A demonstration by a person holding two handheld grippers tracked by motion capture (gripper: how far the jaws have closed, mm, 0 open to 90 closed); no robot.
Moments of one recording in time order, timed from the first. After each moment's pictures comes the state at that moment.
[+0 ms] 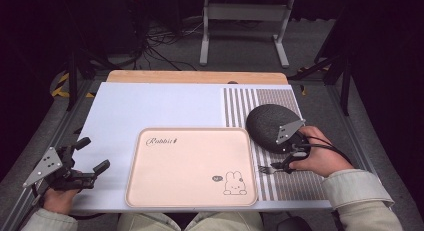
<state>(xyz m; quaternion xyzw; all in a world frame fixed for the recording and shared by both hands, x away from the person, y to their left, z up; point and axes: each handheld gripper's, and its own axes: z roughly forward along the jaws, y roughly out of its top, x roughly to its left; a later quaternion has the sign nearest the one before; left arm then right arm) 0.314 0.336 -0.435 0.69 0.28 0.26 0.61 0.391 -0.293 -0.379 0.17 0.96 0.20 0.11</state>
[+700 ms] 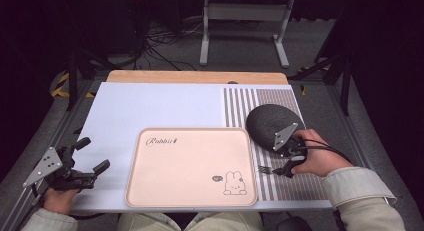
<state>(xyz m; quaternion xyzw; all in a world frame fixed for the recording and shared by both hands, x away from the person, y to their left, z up) 0.314 0.336 -0.435 0.69 0.28 0.26 0.61 0.389 -0.289 -0.392 0.13 0.98 0.15 0.07</state>
